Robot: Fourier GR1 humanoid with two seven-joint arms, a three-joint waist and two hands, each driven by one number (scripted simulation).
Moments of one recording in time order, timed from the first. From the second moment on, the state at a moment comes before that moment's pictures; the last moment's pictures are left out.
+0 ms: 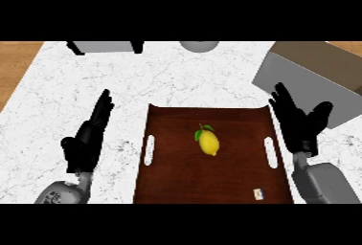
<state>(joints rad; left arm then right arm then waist) -0.13 0.27 -0.30 -1.55 0.12 0.36 0.06 -0.23 -0.29 0.17 -1.36 -0.33 -0.27 0.12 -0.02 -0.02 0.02</state>
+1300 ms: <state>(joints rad) -0.25 0.48 -0.24 -1.52 0.11 0.02 -0.09 -0.60 -0.75 0.47 -1.64 0.29 0.22 -0.12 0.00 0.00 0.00</state>
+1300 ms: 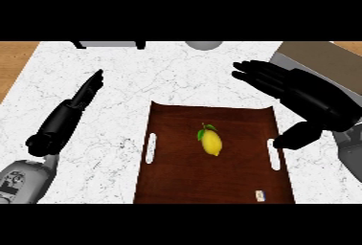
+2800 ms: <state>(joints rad) -0.22 0.40 -0.15 -1.53 0.02 -0.07 -0.08 -0.60 -0.29 0.78 -1.72 0.78 0.66 0.56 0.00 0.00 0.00</state>
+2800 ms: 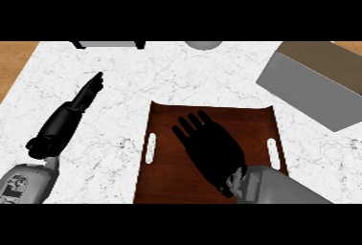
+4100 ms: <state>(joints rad) -0.21 0.31 -0.03 -1.57 -0.07 -0.18 -0.05 -0.51 -0.15 0.67 -1.43 1.16 0.58 0.28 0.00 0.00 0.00</state>
